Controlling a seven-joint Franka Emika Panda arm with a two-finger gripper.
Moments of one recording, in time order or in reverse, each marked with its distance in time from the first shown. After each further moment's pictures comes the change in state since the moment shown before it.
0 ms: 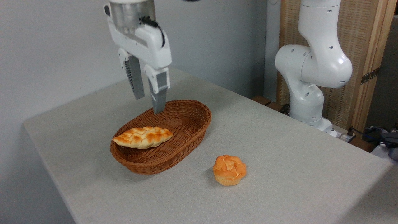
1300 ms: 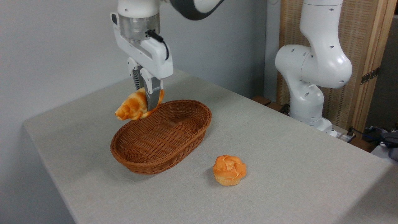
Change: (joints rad) arm -0.020 -0.047 -0.037 -0.165 -0.110 0.132 -0.001
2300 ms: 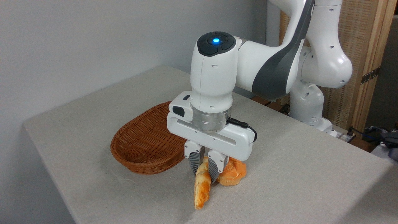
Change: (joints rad) arm 0.018 0.002 0.337 -0.388 0.002 0.350 0.016
